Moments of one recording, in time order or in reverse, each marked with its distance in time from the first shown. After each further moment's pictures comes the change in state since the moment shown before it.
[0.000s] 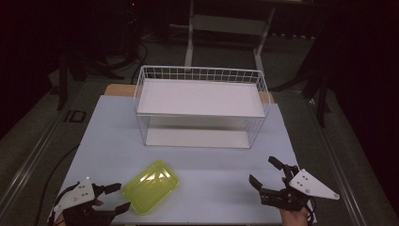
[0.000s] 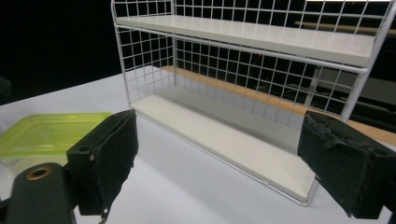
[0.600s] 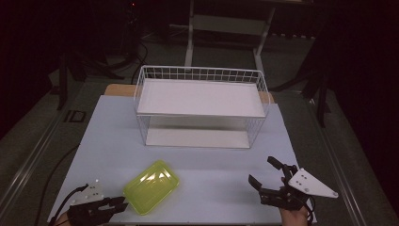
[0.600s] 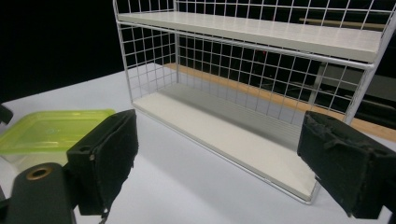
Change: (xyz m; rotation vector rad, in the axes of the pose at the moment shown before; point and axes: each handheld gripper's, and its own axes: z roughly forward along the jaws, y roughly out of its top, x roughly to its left) left arm 0.008 -0.018 0.012 0.206 0.004 -0.033; right arm -0.002 -0.001 0.002 0.009 0.013 0.003
